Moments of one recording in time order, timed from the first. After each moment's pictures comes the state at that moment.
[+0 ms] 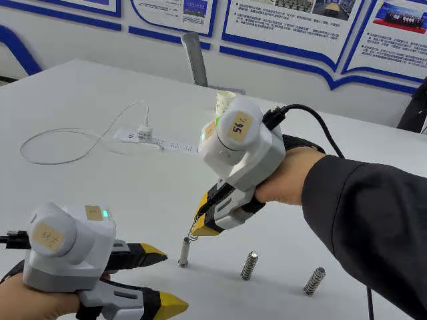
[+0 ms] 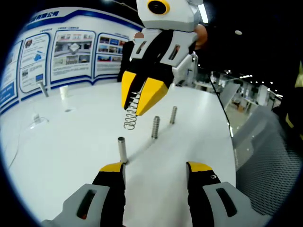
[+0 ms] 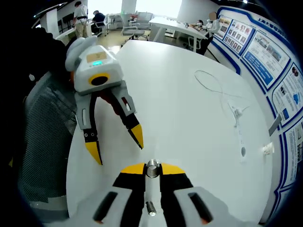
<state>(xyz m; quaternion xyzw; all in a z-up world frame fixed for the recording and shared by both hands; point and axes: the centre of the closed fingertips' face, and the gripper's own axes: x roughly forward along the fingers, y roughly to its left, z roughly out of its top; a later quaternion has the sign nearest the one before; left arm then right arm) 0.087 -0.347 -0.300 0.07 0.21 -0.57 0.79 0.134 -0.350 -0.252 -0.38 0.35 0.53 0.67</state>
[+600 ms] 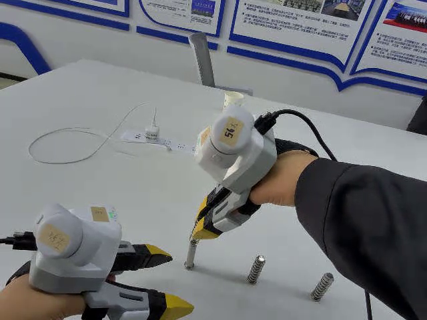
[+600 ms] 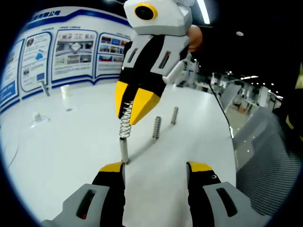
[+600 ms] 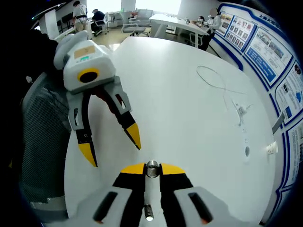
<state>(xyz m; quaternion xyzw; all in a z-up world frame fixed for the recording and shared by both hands) 0.088 -0.346 -0.300 0.07 0.21 -0.57 0.79 0.141 -0.346 -0.266 -0.38 0.36 0.53 0.66</state>
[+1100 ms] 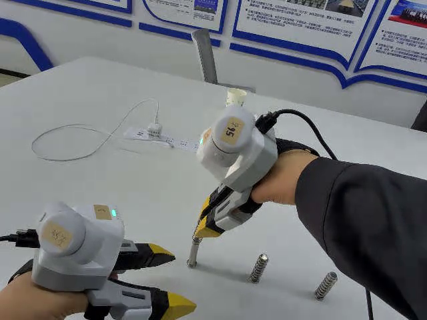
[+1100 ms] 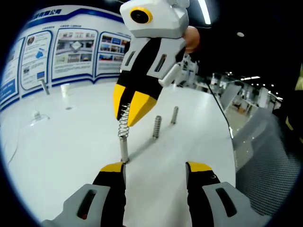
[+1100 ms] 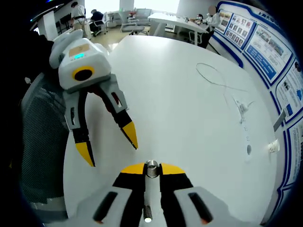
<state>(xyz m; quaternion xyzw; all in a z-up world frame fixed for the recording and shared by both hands) 0.089 -0.345 -0.302 0.06 0.21 -0.57 0.79 0.145 -0.346 -0.272 -0.38 0.37 0.53 0.66</state>
